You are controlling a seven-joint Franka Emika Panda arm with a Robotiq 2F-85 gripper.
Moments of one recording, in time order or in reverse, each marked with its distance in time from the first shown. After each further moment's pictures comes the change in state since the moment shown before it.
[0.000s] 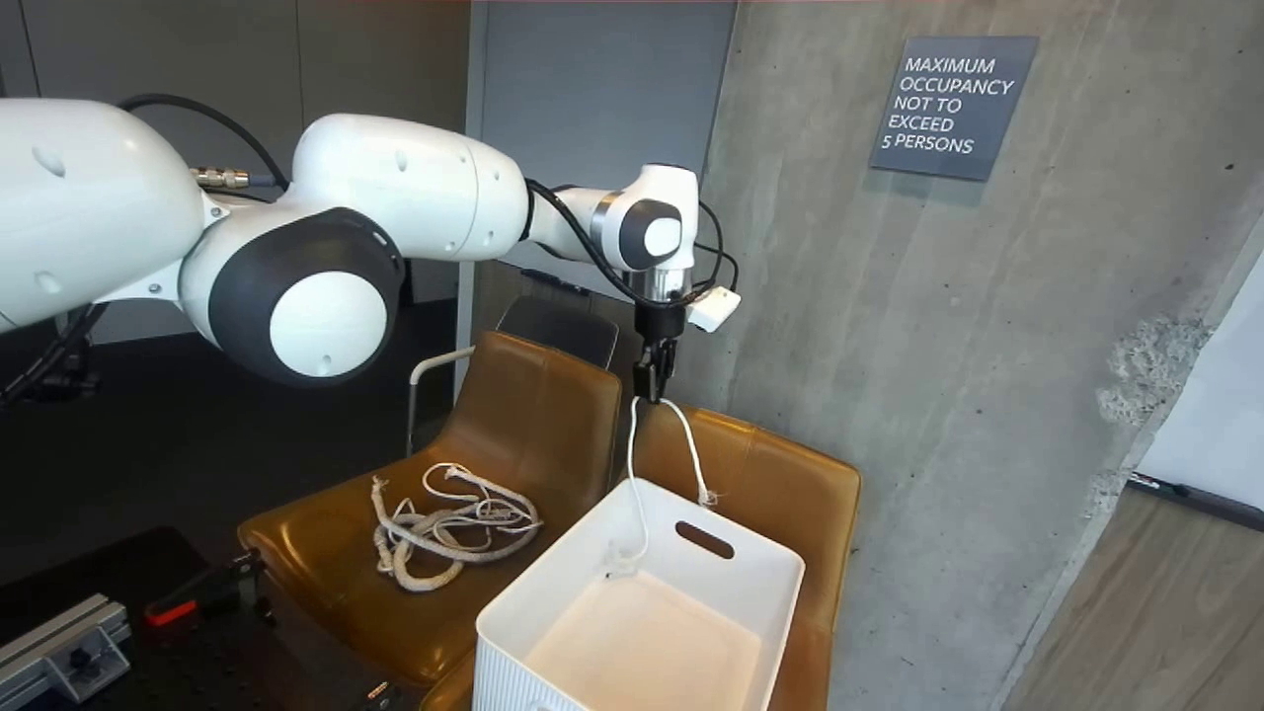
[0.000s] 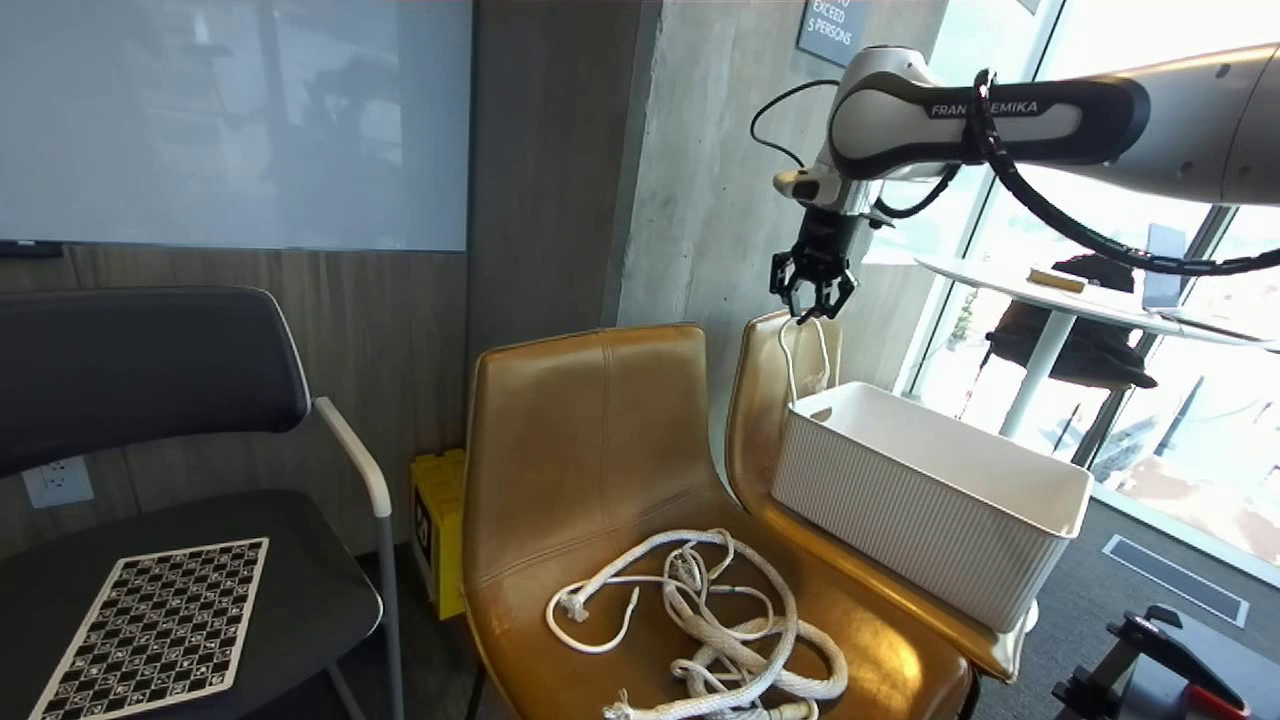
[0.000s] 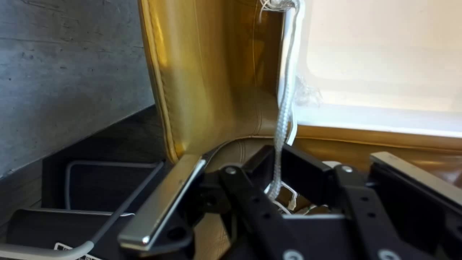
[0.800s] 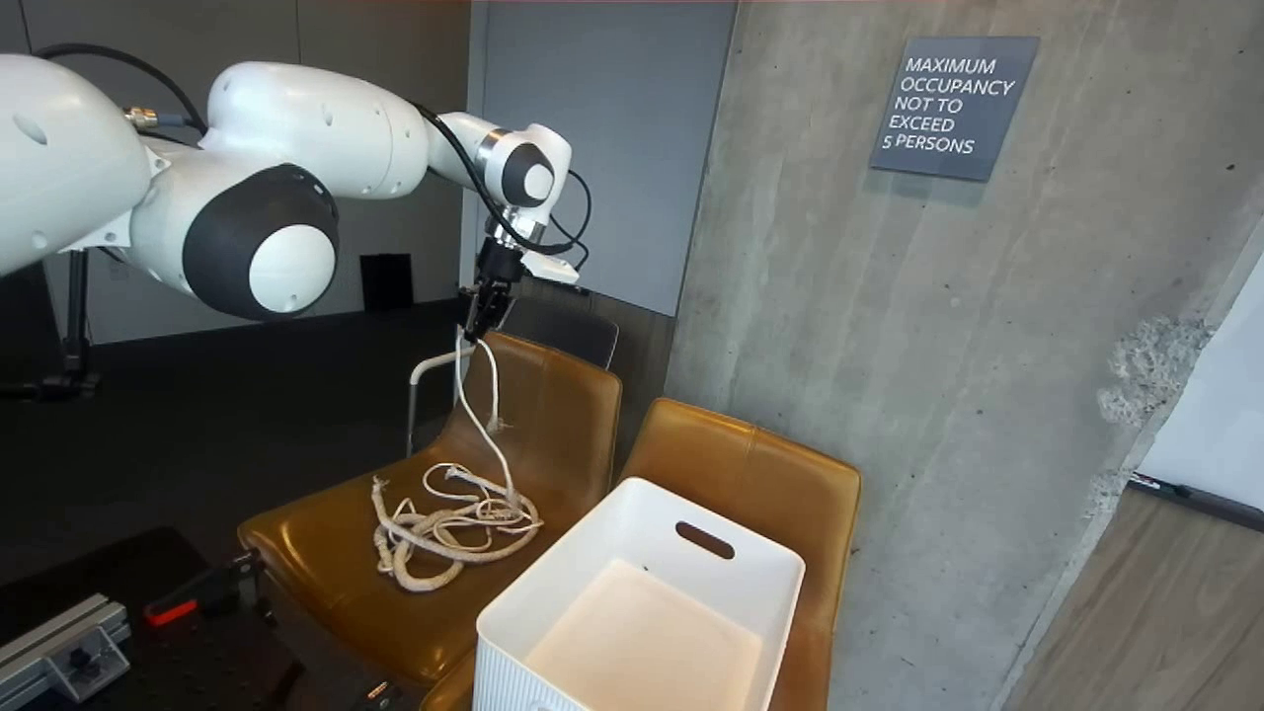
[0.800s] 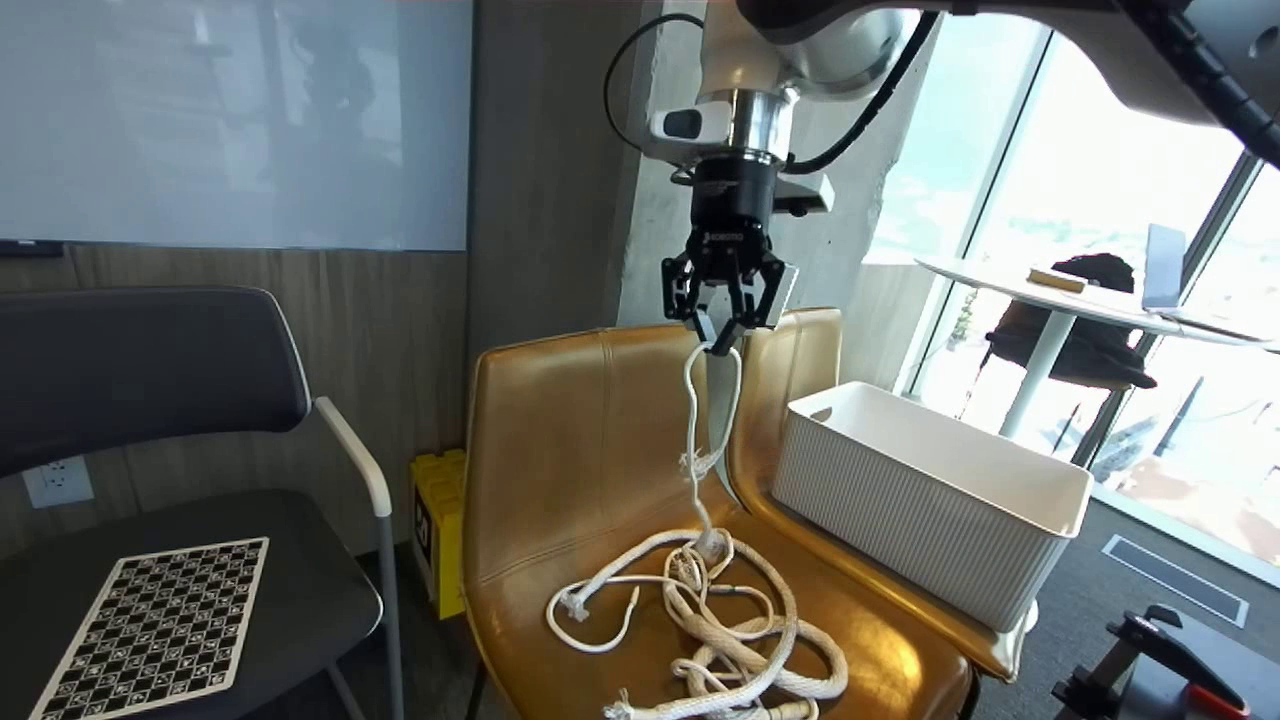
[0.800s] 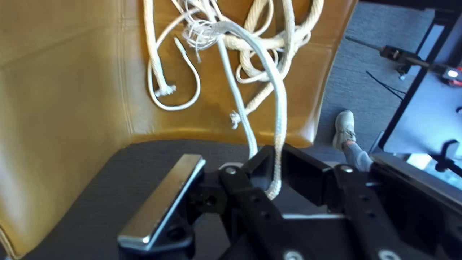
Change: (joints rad) arm 0.252 -0.075 0.155 -0.013 0.129 -0.401 0.287
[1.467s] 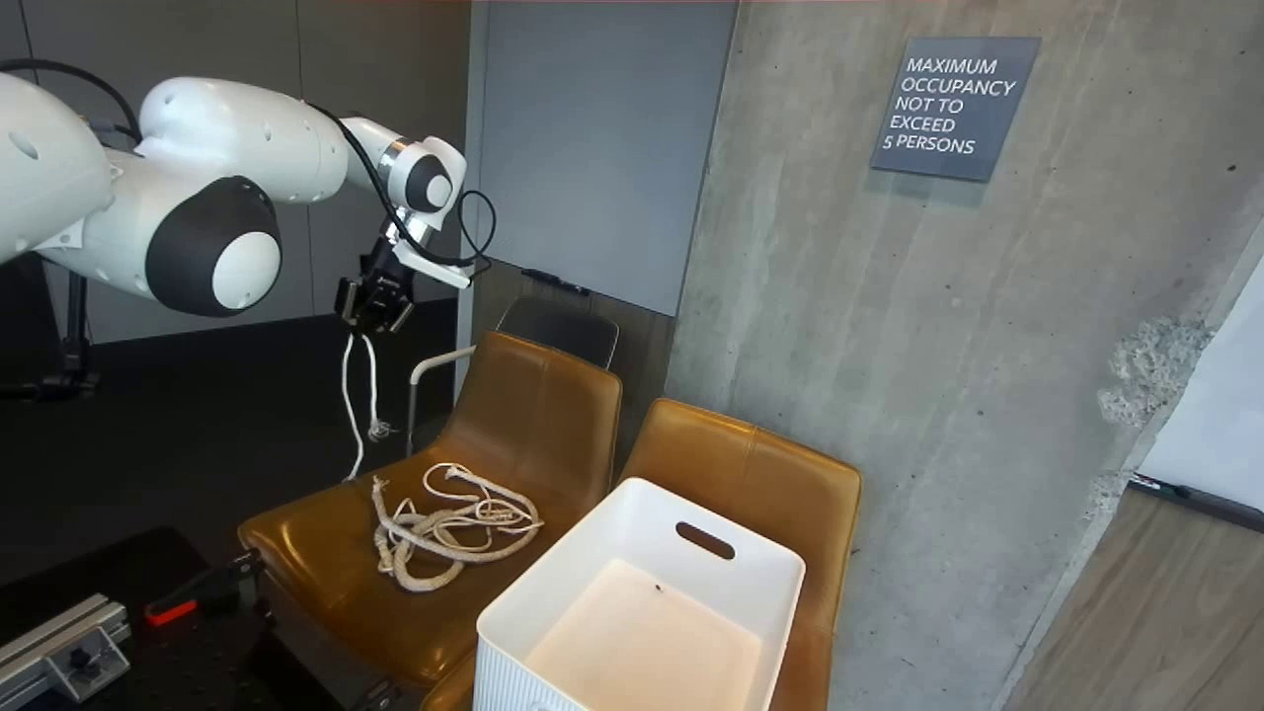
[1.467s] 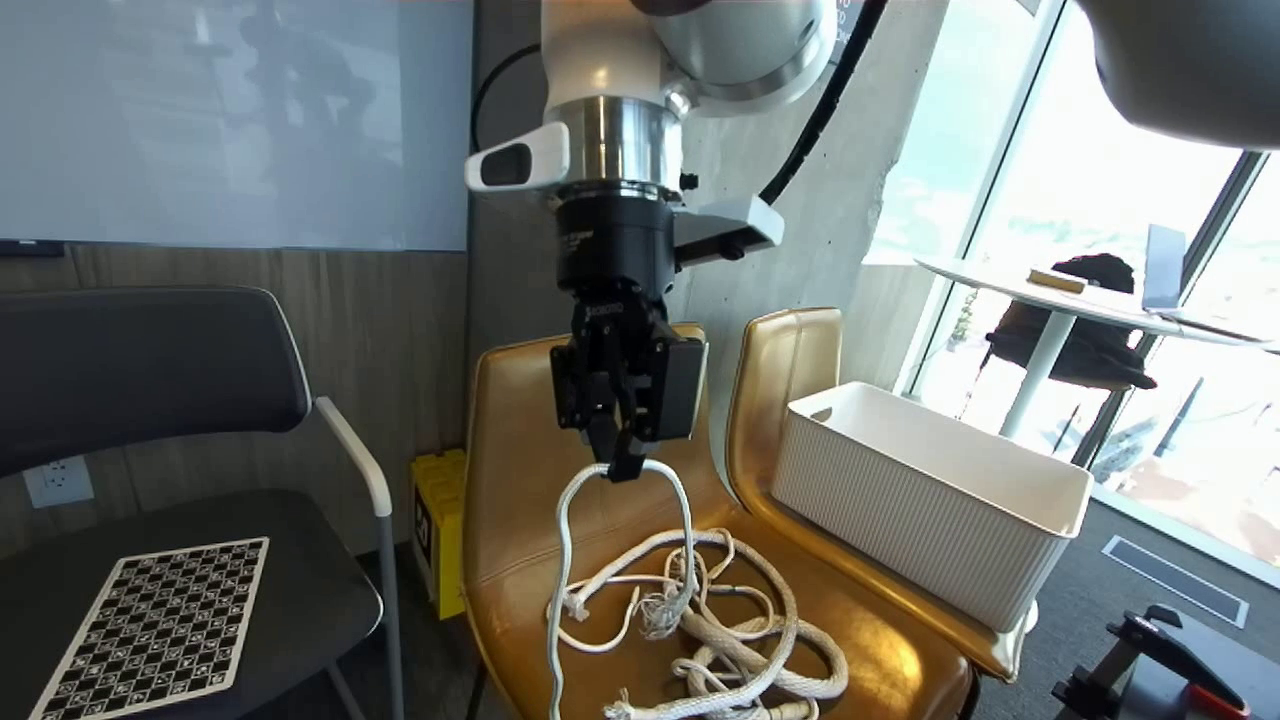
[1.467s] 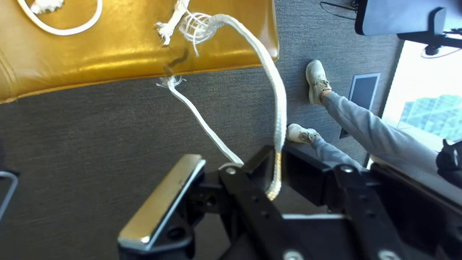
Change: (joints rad) arm 0.223 0.050 0.048 -0.002 0.029 -0.046 0.467
